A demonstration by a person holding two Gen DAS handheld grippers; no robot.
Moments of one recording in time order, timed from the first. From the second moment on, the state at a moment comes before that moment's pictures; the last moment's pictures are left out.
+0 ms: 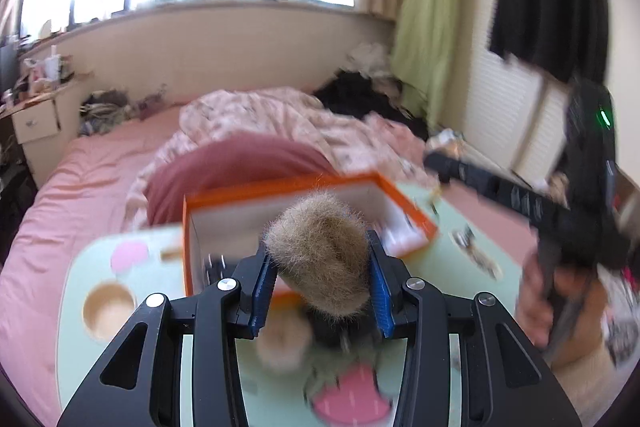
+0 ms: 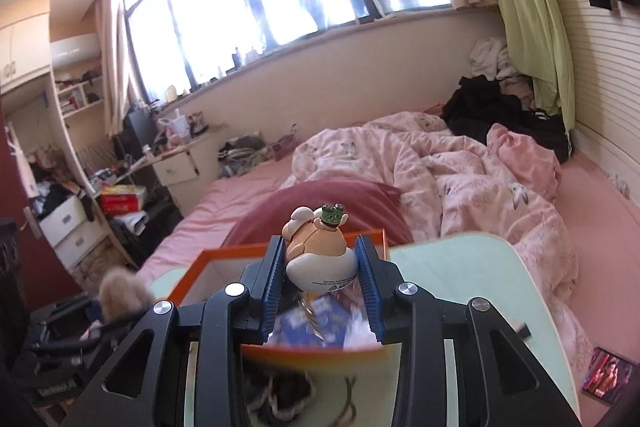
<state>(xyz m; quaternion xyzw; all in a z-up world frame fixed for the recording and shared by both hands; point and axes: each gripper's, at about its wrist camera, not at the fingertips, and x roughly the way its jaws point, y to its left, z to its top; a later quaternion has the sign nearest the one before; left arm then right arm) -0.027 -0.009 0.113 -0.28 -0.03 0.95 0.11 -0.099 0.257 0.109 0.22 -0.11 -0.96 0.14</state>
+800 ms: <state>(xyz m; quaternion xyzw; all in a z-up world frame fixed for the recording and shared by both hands) 0.033 -0.002 0.044 -0.38 -0.02 0.91 0.14 -0.006 0.234 0.060 0.31 -0.03 -0.94 0.15</state>
